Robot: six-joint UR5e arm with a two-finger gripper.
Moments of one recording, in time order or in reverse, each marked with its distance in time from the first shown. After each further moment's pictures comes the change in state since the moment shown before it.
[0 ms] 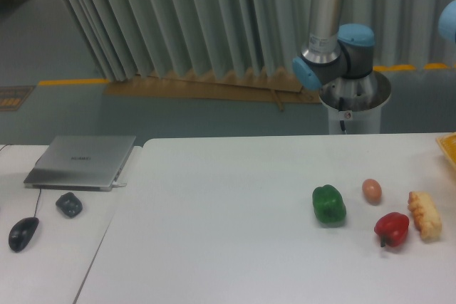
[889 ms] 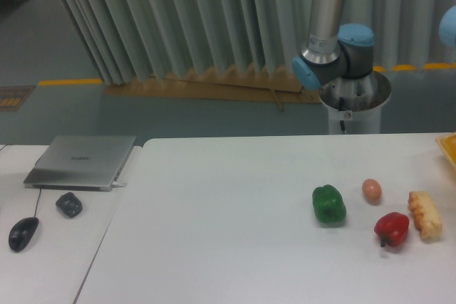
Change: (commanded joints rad) arm 0.006 -0.009 -0.003 0.066 0.001 0.071
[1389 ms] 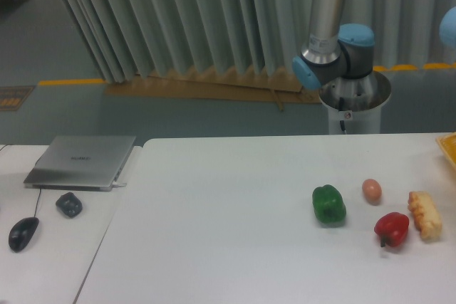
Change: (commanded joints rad) arm 0.003 -0.006 0.003 0.000 0.063 0.350
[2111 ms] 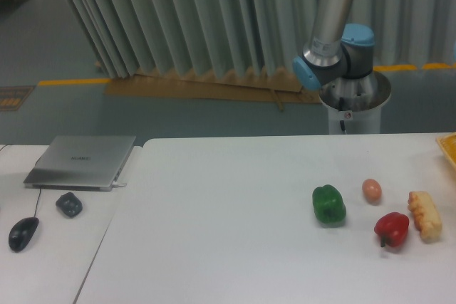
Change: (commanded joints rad) arm 0.064 -0.161 0.034 0.115 0.037 0.701
